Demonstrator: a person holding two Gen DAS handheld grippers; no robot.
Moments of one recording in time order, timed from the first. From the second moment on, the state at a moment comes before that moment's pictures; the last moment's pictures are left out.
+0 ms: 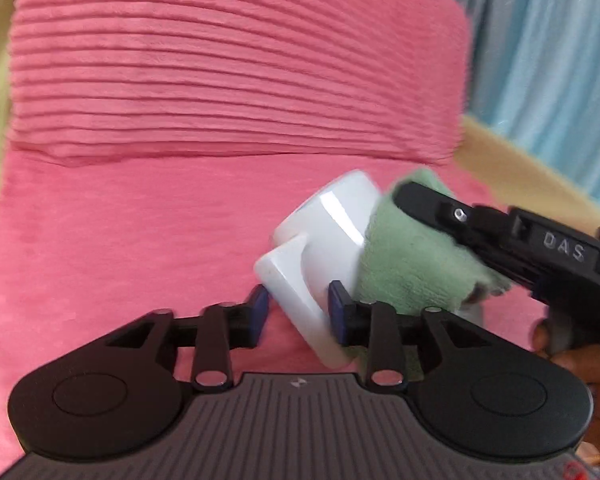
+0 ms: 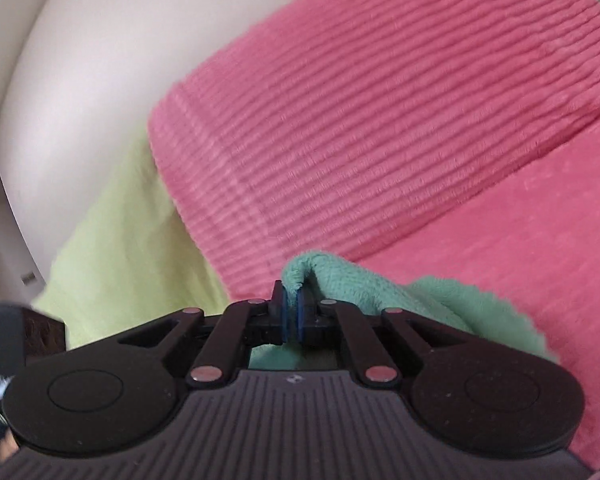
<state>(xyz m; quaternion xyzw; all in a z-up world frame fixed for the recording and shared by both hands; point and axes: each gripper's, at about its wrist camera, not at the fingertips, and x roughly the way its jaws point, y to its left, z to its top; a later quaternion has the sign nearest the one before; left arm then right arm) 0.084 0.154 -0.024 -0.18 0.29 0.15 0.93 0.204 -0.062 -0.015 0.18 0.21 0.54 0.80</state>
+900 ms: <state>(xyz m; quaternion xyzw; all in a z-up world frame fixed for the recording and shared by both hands) 0.100 0.156 -0.044 -0.13 0.33 0.16 0.92 0.227 0.033 0.023 -0.06 0.26 0.55 0.79</state>
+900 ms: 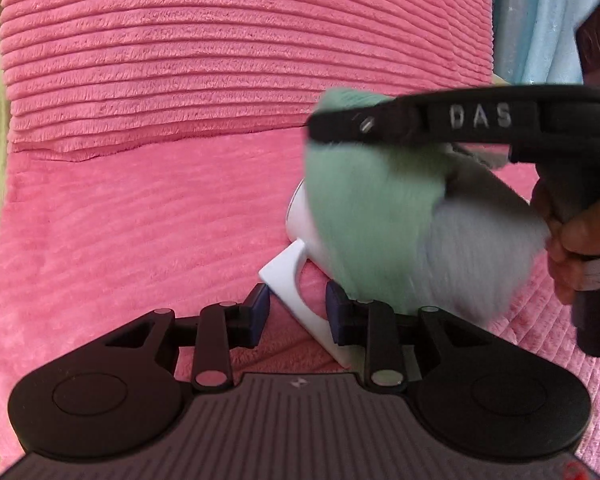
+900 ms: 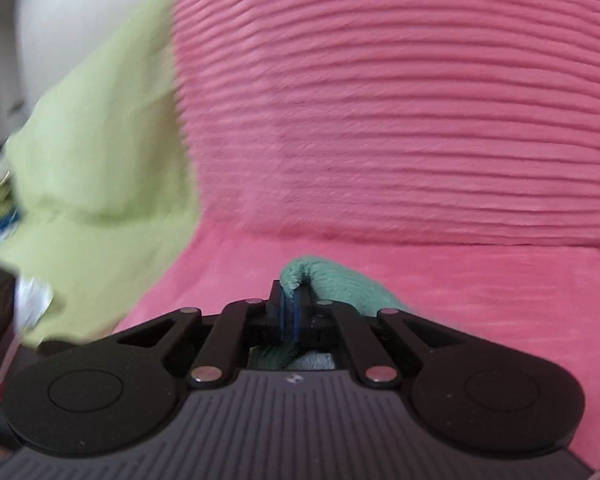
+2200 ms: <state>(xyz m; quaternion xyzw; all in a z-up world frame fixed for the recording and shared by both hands) 0.093 0.158 -0.048 -0.14 0.33 0.15 0.92 0.220 0.021 0.030 -0.05 0.27 0.54 0.80</state>
